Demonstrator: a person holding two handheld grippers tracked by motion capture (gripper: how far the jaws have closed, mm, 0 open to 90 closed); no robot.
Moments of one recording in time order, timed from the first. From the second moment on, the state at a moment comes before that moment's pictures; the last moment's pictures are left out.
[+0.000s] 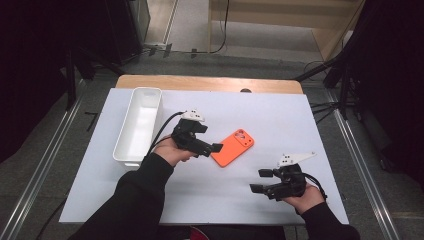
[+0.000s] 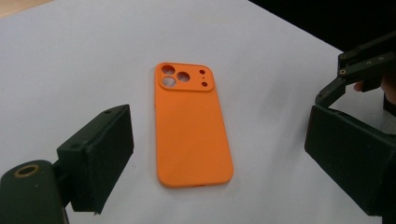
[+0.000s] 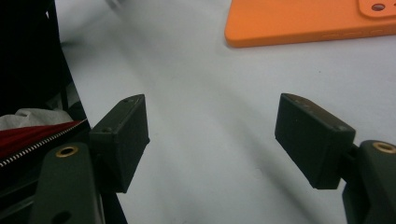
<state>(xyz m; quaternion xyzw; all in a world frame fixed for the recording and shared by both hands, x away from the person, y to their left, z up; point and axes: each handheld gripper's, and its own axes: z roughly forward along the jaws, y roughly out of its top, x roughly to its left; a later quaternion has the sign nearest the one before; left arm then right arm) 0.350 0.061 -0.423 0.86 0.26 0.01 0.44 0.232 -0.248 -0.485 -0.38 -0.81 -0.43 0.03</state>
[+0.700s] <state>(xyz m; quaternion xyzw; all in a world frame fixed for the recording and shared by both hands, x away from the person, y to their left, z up) 0.366 0.032 -0.436 0.87 0.26 0.02 0.43 0.231 -0.248 -0.483 -0.38 -0.81 -0.44 0.02</state>
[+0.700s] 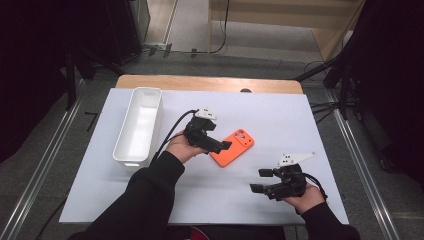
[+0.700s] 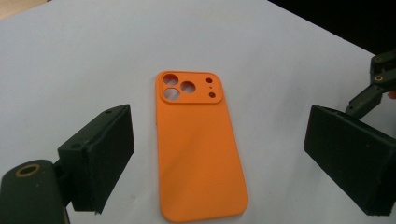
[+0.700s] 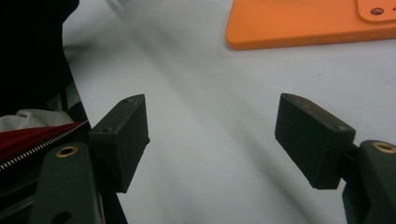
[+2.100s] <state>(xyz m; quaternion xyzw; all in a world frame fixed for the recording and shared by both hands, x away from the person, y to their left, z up) 0.381 -0.014 -0.472 0.87 0.27 0.04 0.40 0.232 -0.246 -0.485 -0.38 -0.82 -0.43 0.03</state>
